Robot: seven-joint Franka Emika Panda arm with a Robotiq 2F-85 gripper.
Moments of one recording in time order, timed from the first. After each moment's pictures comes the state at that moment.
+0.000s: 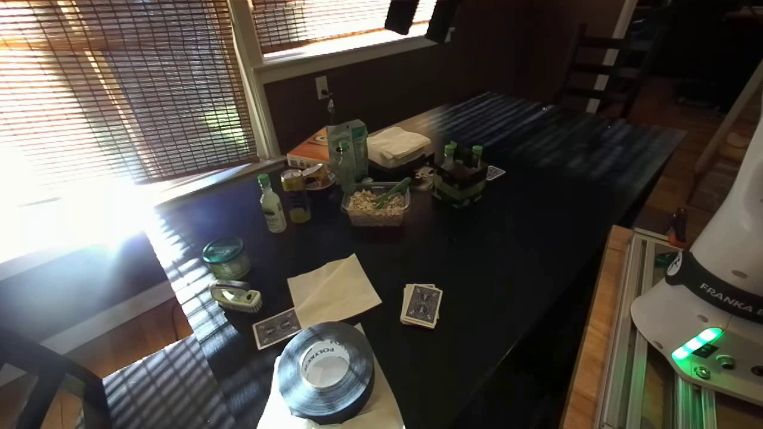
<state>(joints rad) 0.18 -0.68 0.22 -2.45 0.27 2.09 0.17</state>
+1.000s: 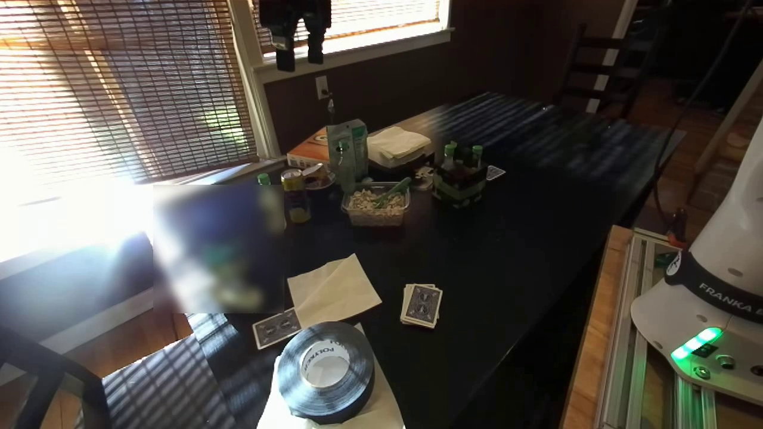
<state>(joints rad) 0.13 -0.01 0.16 -1.87 0.10 1.99 -0.14</state>
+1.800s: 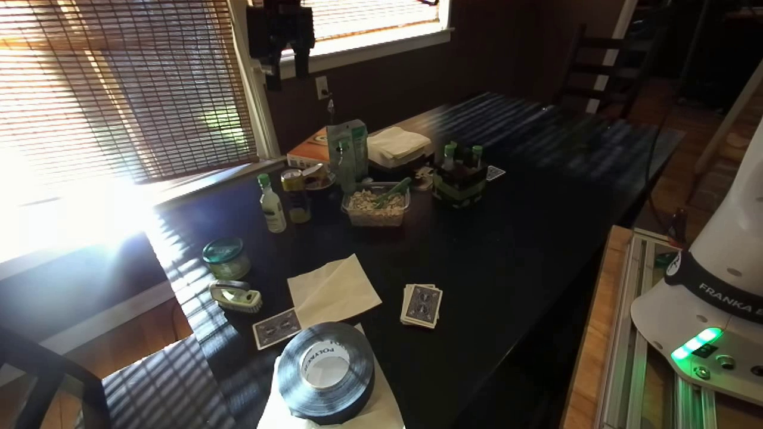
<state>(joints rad) 0.12 0.22 0.12 -1.67 0.02 1.99 -0.14</state>
